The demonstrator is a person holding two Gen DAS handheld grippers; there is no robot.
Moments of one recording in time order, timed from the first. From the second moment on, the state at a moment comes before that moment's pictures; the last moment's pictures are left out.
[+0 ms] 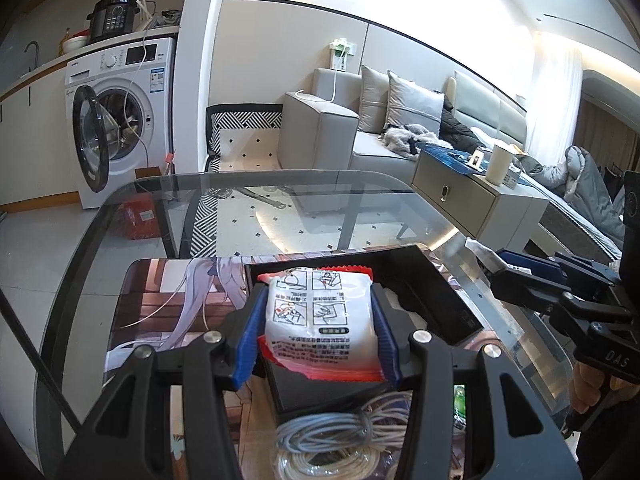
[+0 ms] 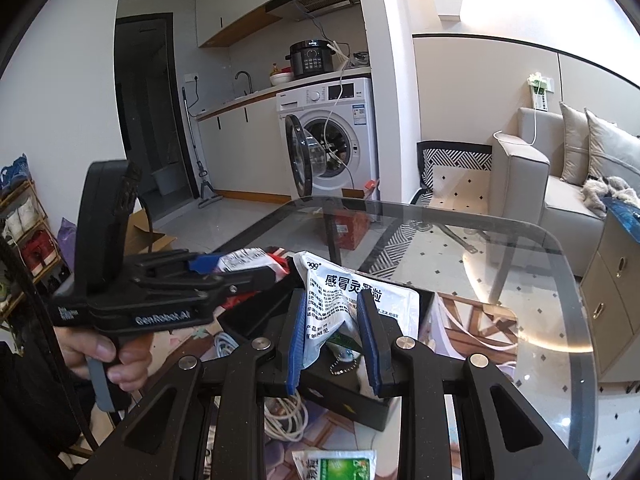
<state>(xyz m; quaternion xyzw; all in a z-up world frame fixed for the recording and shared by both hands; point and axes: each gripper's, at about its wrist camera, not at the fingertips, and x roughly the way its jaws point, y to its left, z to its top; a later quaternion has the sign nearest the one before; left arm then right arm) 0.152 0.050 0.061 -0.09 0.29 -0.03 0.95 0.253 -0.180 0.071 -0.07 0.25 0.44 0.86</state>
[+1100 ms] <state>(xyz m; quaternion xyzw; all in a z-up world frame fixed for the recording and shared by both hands) 0.168 0.040 0.043 -0.06 0.31 -0.04 0.95 0.277 -0.168 0.049 -0.08 0.27 0.43 0.86</state>
